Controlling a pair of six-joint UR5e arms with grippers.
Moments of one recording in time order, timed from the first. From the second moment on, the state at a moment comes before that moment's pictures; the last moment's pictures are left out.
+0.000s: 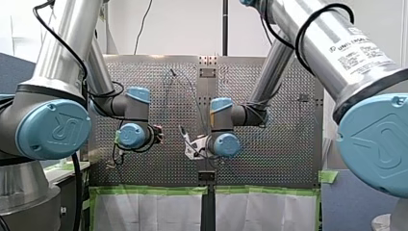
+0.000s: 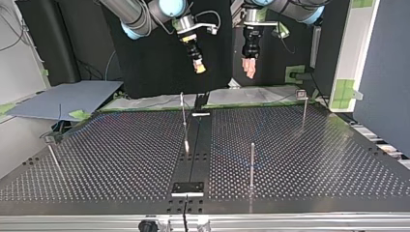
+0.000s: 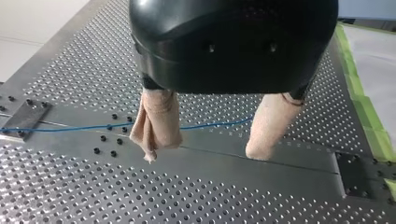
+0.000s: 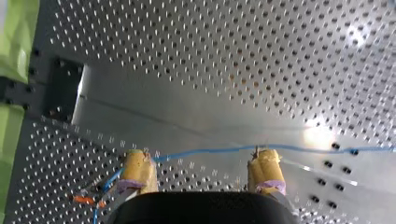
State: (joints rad) left arm -0.41 -1.82 -2.42 -2.13 -1.89 -1.73; right arm 2.45 -0.93 1.85 -0.79 1.74 1.33
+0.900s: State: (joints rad) left arm -0.41 -1.82 -2.42 -2.15 -1.89 -1.75; right arm 2.34 -0.93 1.92 -0.87 1.65 1.33
